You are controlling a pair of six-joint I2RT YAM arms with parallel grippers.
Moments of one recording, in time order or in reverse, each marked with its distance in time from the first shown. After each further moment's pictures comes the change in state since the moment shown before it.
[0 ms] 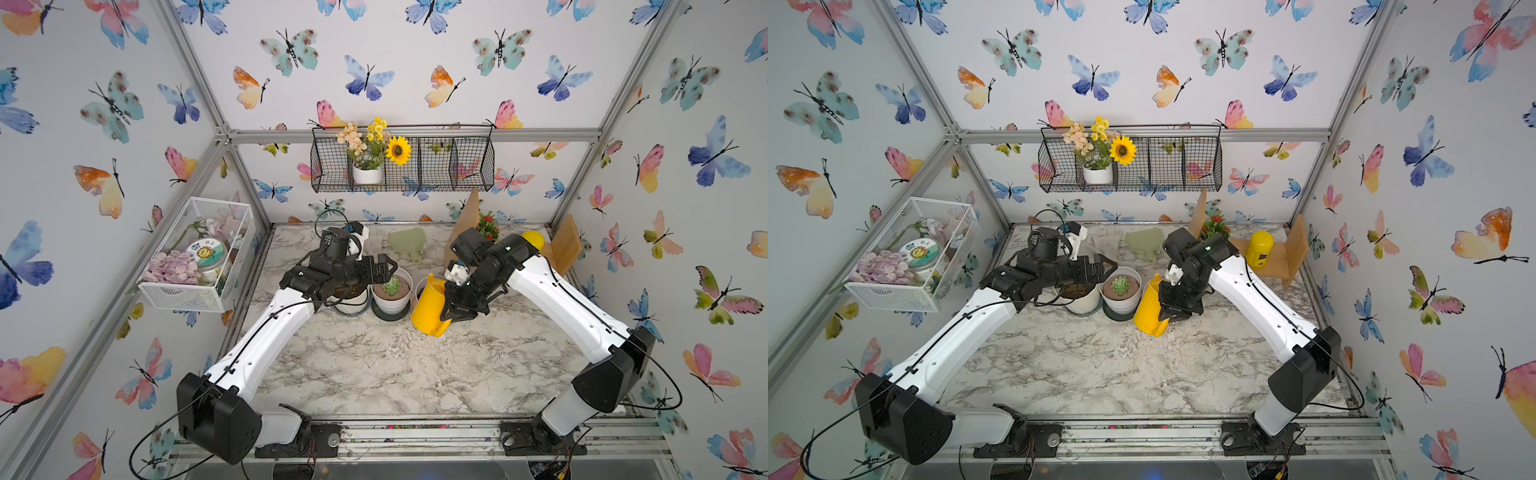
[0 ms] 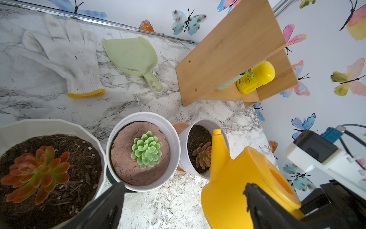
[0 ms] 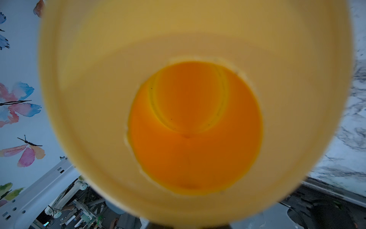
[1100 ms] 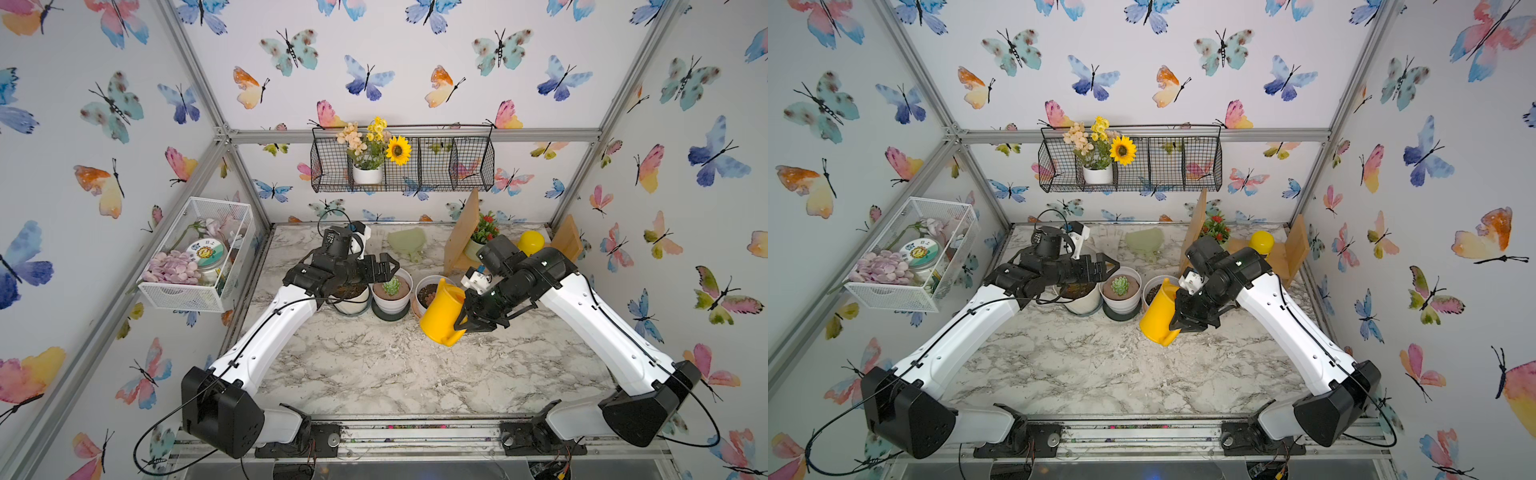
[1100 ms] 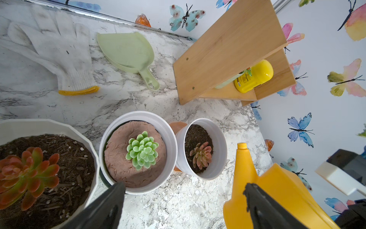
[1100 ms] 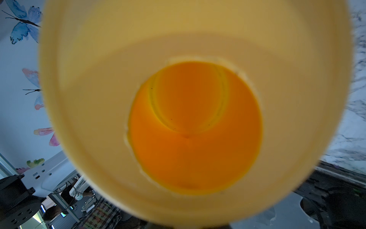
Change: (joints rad) left arm 0.000 0.024 0.008 0.003 0.022 -0.016; right arm -0.044 -0.211 -0.150 -0.002 -0.097 0.019
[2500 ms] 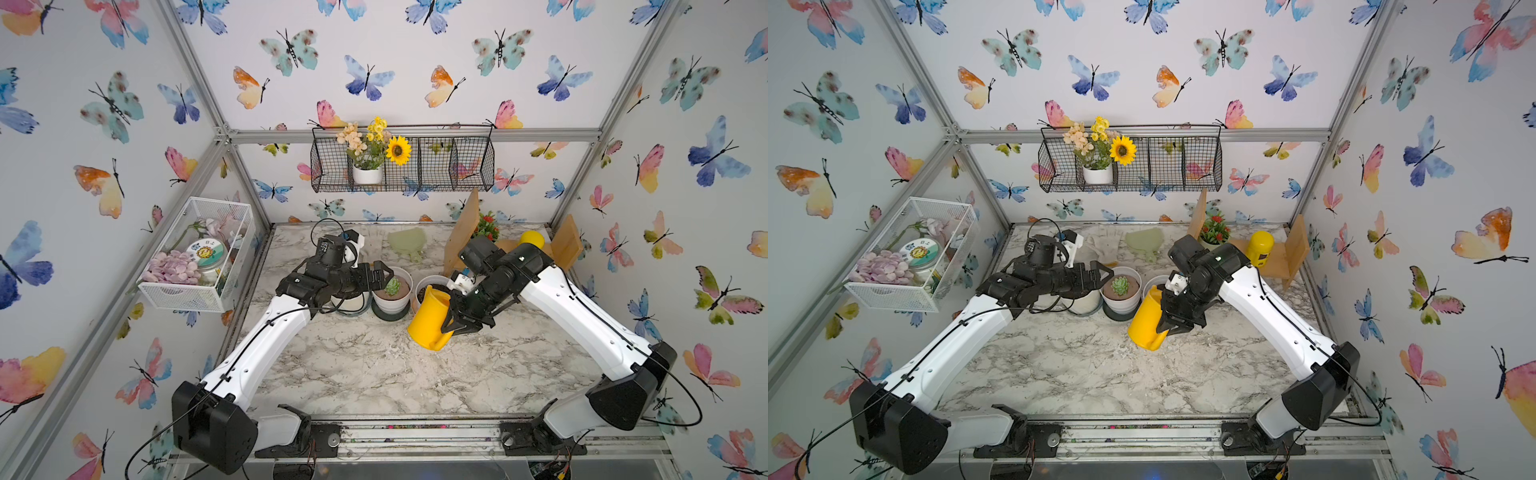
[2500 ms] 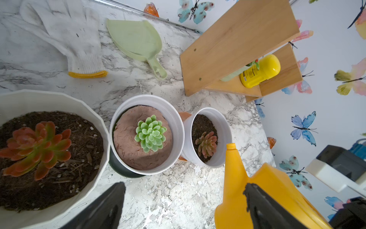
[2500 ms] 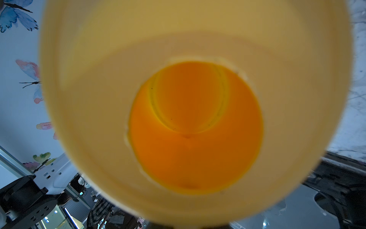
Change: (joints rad) left arm 0.036 -0.075 -0.085 -0.017 0.000 -0.018; right arm 0.071 0.122 0.087 -0.006 -0.038 0.048
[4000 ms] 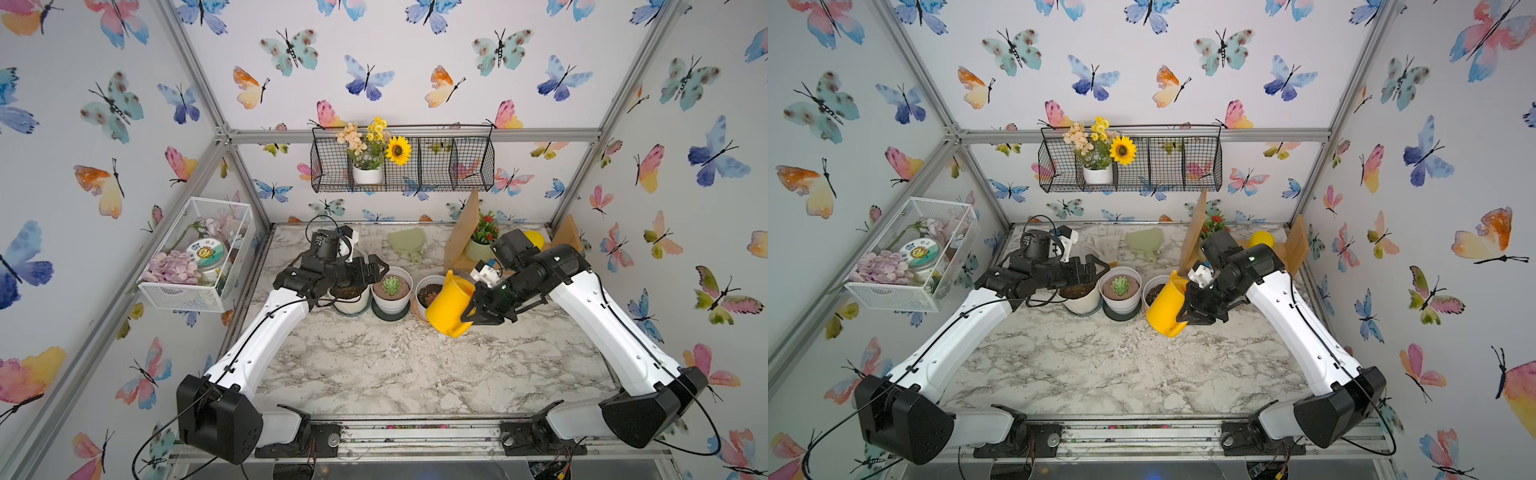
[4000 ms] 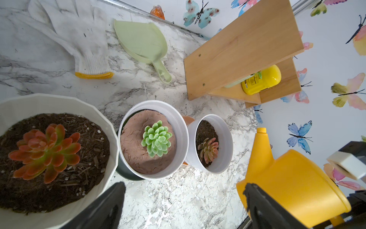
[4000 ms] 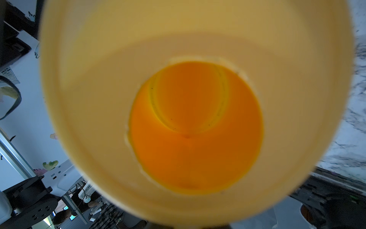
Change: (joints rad) left arm 0.053 0.039 0.031 -0.016 0.050 -0.010; right arm -0.163 -0.120 -0.069 -0.002 0.006 -0.113
